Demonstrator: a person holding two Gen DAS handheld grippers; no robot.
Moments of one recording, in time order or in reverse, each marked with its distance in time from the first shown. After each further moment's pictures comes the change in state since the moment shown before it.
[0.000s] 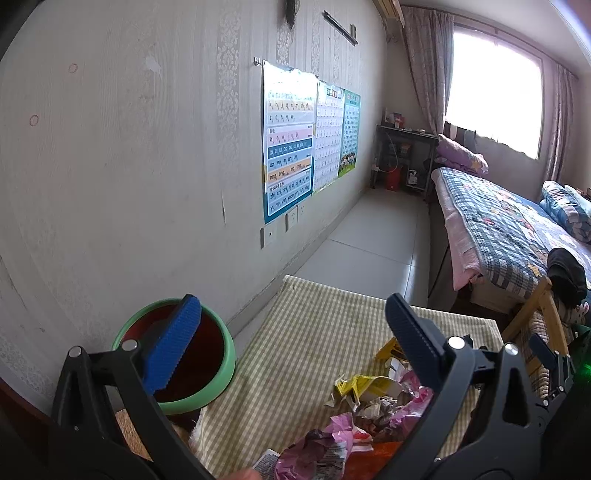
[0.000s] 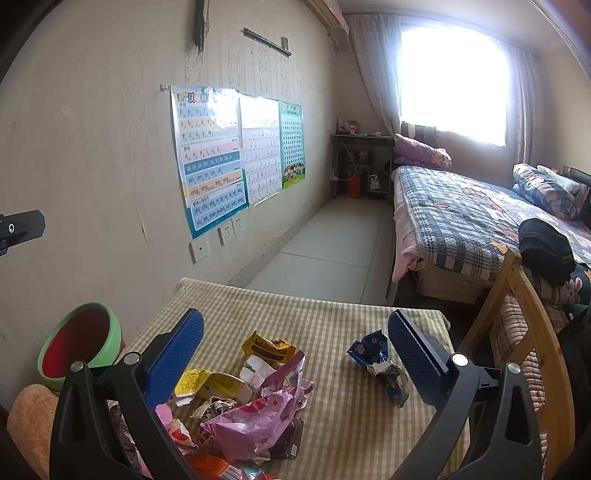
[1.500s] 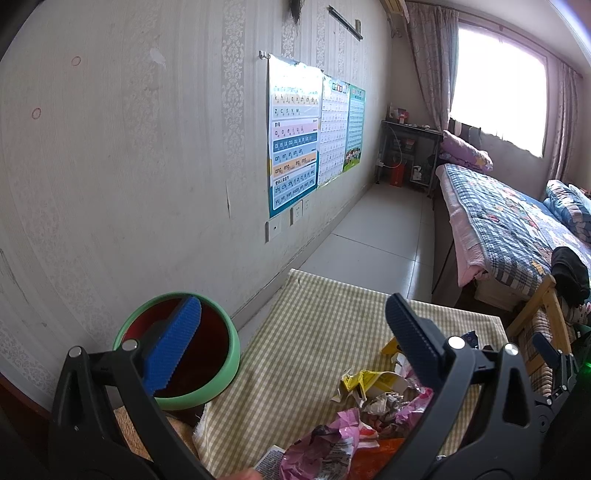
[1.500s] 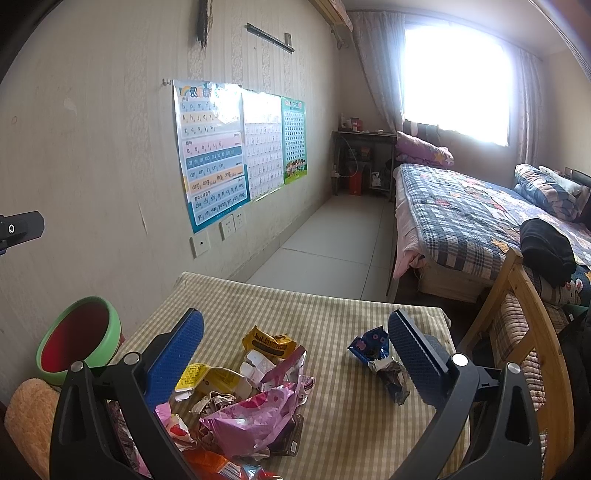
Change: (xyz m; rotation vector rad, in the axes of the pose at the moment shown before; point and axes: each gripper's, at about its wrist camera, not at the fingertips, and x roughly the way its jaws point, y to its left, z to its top) left arm 0.008 0.008 -0.002 -0.005 0.020 0.008; right arm 0.001 0.000 -0.003 -0.012 0.012 -0.001
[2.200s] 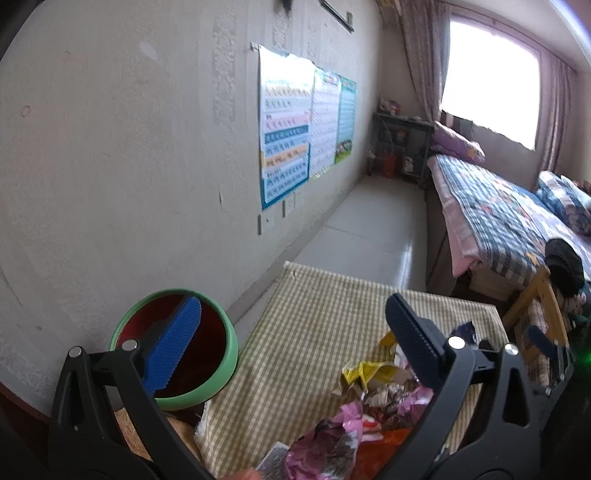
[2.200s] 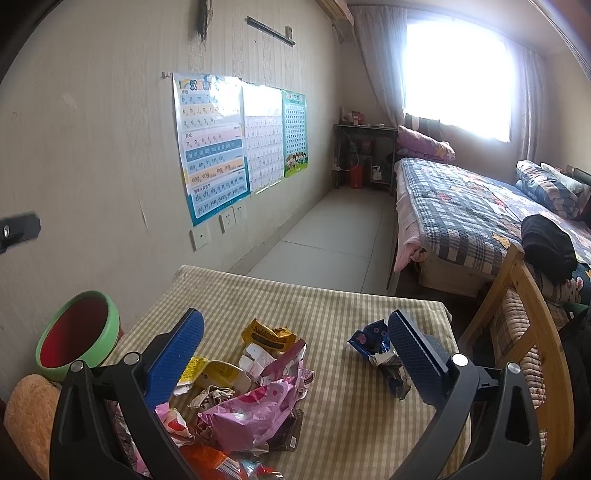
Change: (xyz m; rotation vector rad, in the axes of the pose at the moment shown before) left arm 0.008 0.010 -0.004 0.031 0.048 -0.048; right arm 0.004 0.002 -0.002 -0.012 0.034 -0.003
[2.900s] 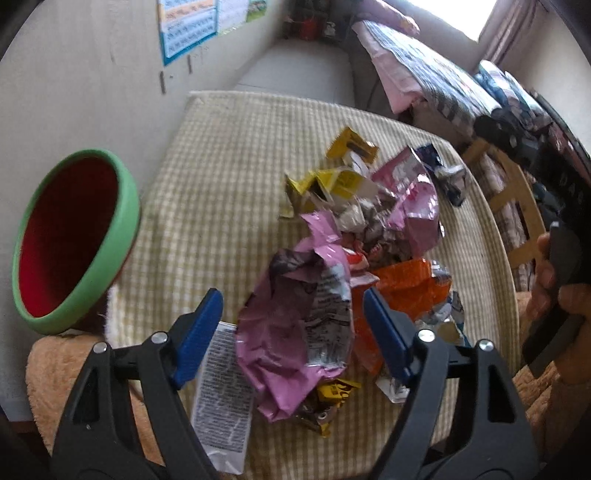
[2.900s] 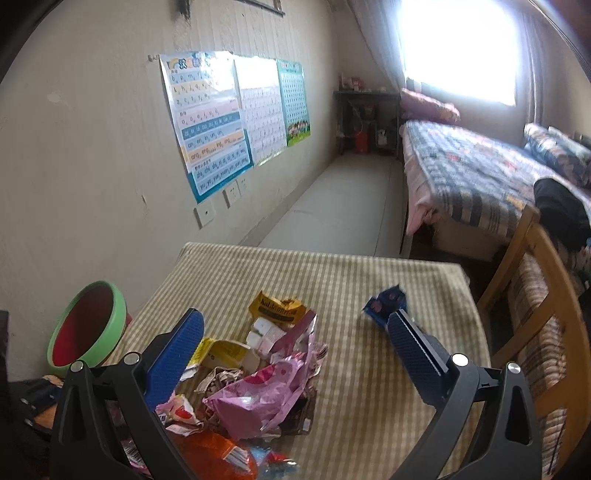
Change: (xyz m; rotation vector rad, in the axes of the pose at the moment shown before) left arm 0.077 -0.021 -0.116 0.167 0.548 -0.333; right arm 0.027 -0.005 -0.005 0.071 0.150 0.054
